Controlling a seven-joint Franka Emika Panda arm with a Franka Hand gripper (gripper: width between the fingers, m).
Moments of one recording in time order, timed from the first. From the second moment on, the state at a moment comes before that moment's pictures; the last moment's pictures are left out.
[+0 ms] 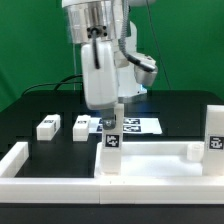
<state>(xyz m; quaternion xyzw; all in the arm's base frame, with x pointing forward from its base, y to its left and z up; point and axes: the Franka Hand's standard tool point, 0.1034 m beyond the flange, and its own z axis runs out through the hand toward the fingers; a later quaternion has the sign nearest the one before) 0.638 -0.051 0.107 -0.63 0.77 0.03 0.06</state>
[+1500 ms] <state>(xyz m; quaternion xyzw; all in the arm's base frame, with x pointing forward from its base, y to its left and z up) 0.634 -0.049 0.098 -0.99 0.14 -0.04 0.03</state>
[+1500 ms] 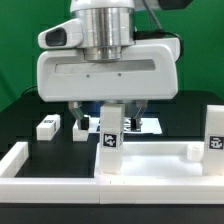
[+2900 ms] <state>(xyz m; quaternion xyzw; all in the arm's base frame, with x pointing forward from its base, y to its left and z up) 0.633 -0.054 0.096 -0.66 0.75 0.01 0.08</state>
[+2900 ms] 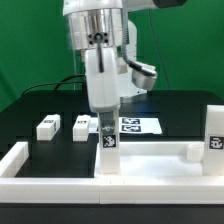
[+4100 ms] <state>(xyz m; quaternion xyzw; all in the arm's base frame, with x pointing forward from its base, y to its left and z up) 0.636 -0.050 0.105 -0.96 0.28 -0.04 0.06</state>
